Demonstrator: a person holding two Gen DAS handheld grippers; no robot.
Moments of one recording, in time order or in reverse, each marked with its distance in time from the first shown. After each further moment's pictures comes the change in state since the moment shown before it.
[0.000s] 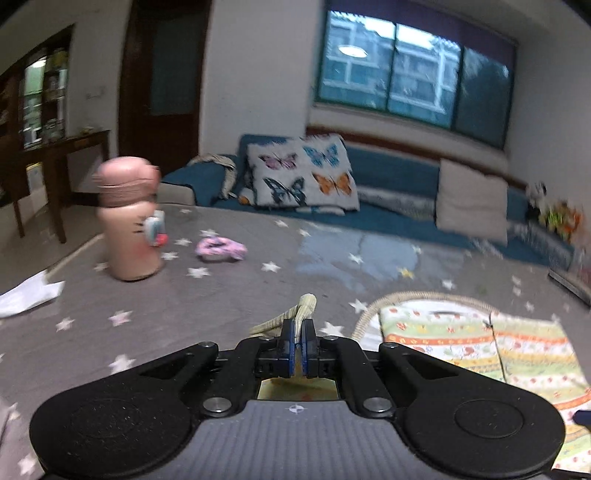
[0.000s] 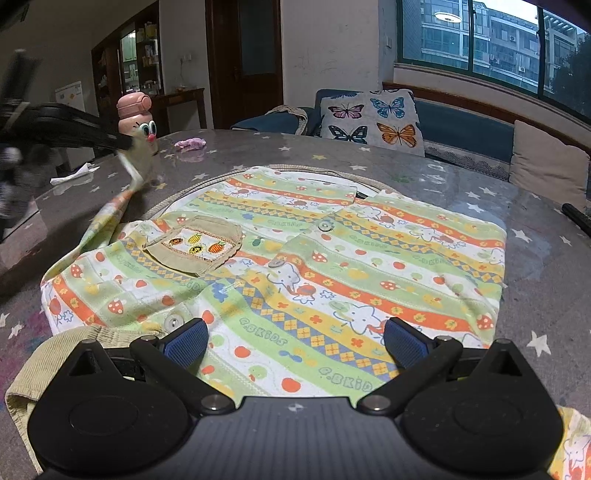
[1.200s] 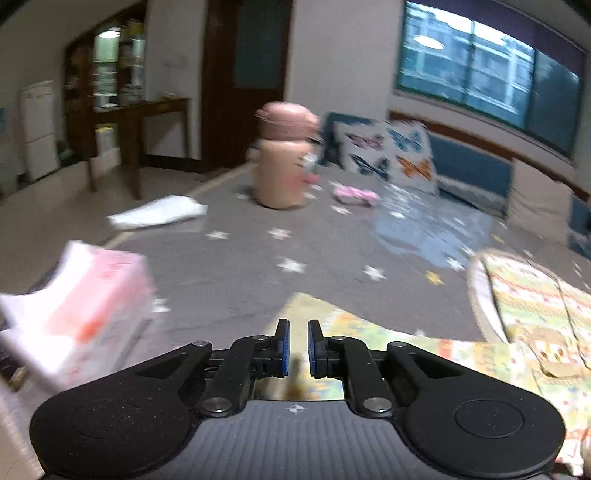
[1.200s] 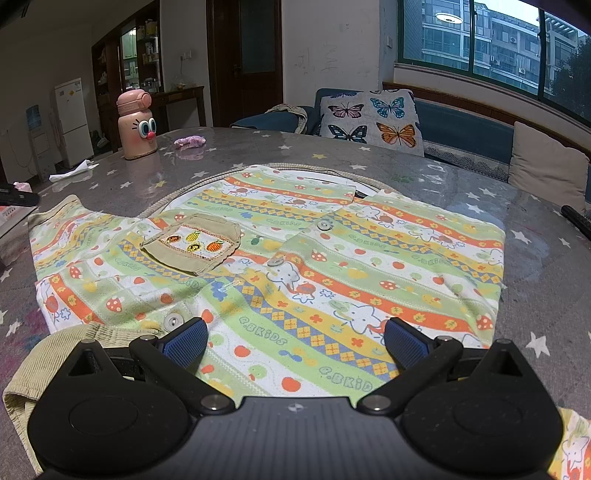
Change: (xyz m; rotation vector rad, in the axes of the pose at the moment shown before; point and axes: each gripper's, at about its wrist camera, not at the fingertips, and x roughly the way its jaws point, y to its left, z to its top) left arm -0.041 0.085 -0.059 -0.060 0.114 0.169; right arm 0.000 0.001 0.000 -0.007 0.003 -0.005
